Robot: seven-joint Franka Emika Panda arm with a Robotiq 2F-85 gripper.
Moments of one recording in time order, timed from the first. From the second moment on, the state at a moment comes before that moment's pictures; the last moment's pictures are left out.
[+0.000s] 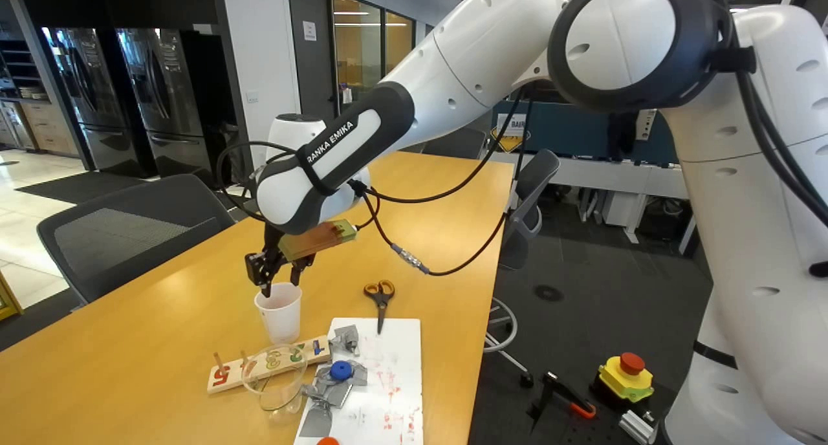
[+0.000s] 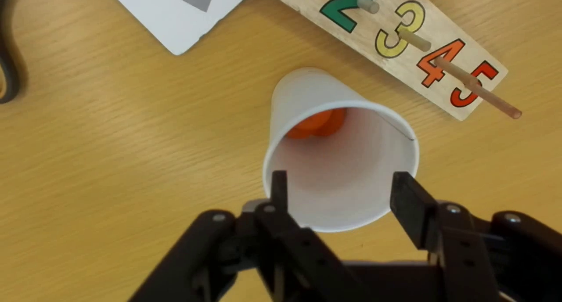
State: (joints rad) arm 0.19 0.49 0.10 -1.80 0.00 2.52 0.21
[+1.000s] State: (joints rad) arm 0.20 0.18 0.10 -2.08 0.00 2.35 0.26
